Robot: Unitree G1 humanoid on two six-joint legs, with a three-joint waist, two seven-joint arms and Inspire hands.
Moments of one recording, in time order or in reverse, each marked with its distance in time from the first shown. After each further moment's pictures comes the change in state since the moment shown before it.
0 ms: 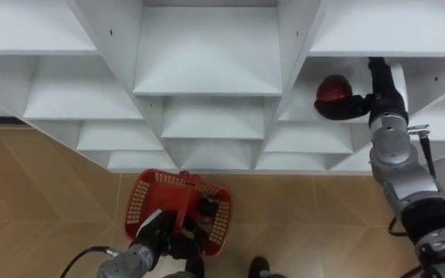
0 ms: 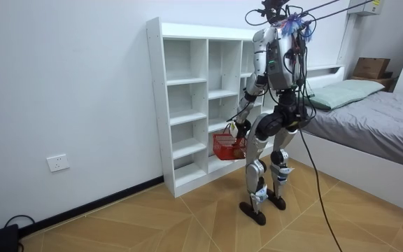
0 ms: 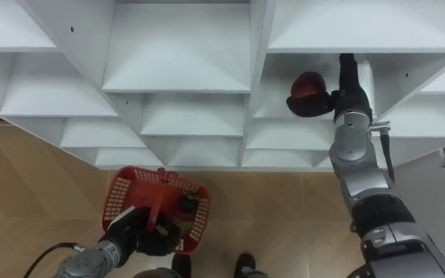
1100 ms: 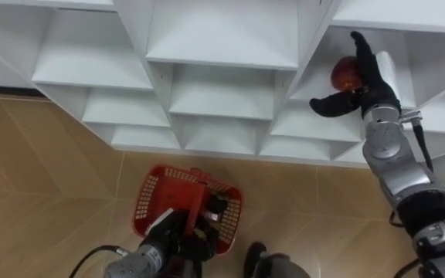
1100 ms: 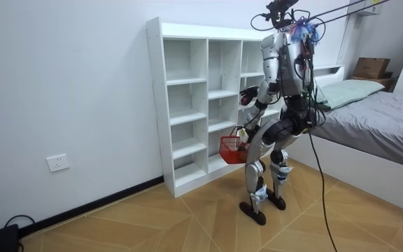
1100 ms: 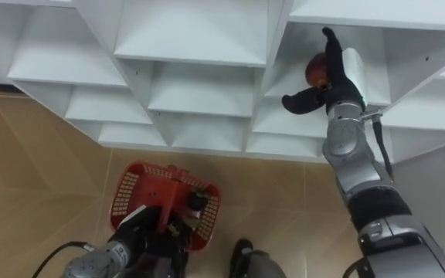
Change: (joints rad) left arm 0.032 0.000 -0.048 -0.102 -0.037 0.013 -0.025; right arm -0.033 0.000 0.033 -0.006 -0.167 0.022 -0.016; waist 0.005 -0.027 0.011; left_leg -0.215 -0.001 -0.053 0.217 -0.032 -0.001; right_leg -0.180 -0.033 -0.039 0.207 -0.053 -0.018
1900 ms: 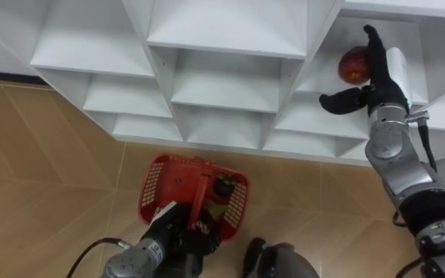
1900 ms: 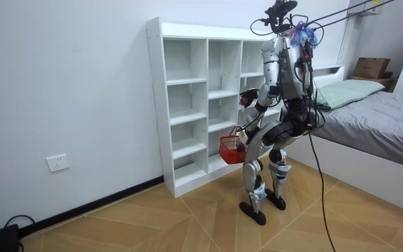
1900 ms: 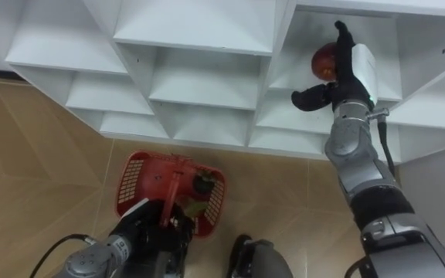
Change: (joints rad) left arm -0.001 0.015 -0.007 -0.050 0.000 0.000 -0.006; right arm -0.008 -0.012 0.000 0.017 -0.034 -0.002 -0.067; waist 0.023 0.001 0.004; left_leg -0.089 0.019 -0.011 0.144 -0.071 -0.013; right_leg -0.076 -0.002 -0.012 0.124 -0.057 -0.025
